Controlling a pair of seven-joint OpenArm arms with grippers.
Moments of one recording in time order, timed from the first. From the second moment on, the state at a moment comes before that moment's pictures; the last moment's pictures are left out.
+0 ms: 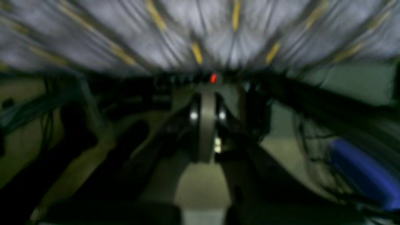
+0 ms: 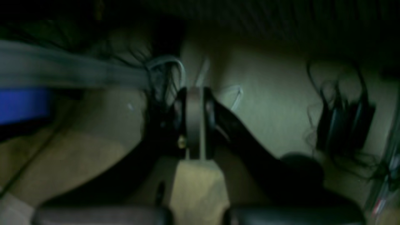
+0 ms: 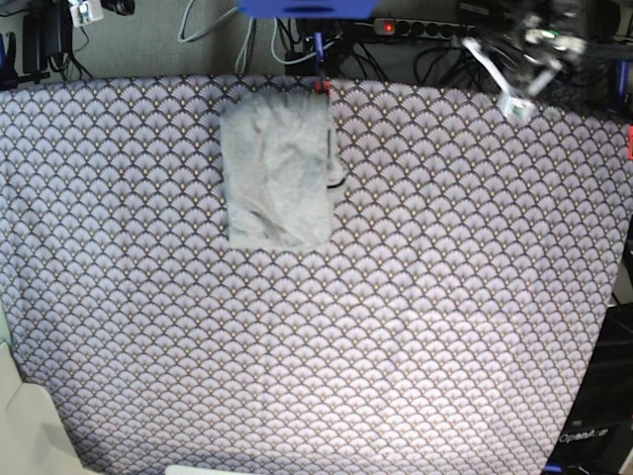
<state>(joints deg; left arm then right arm) 35.7 -15.6 -10.3 96.6 -13.2 -13.0 46.8 -46.5 12.5 25.6 69.4 -0.6 39.1 8.2</state>
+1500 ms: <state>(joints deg) 3.6 -2.7 -3.5 1.1 -5.9 -2.9 -11.9 -8.6 9.3 31.7 3.5 -32.9 1.1 15.9</state>
